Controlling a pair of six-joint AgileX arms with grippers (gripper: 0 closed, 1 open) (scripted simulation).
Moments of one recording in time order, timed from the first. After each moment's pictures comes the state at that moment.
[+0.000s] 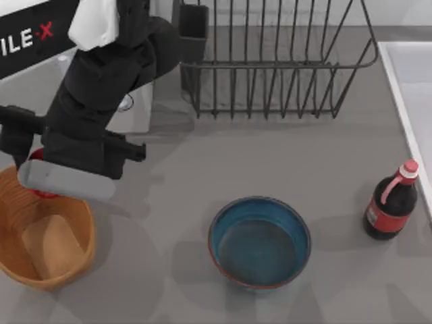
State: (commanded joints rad) left arm -0.53 1.93 1.63 -1.66 -0.42 2.43; right arm 0.00 0.00 0.00 0.00 0.00 0.00
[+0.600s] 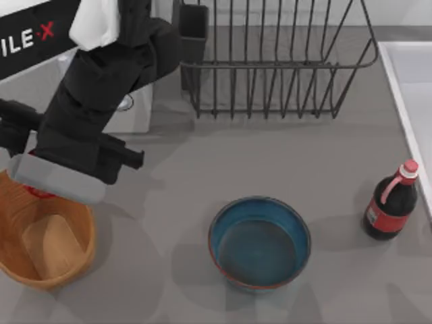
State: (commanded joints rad) left arm -0.53 1.93 1.63 -1.67 -0.44 2.53; right arm 0.00 0.00 0.00 0.00 0.00 0.00
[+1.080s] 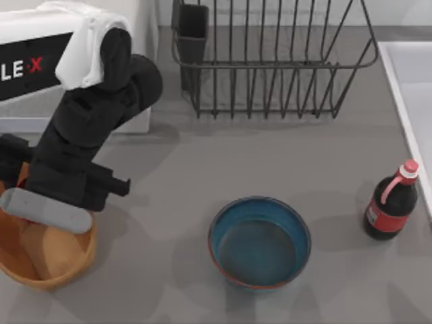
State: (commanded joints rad) left arm -0.48 1.89 1.39 -1.45 -0.46 2.59; right arm 0.00 0.00 0.00 0.00 0.00 0.00
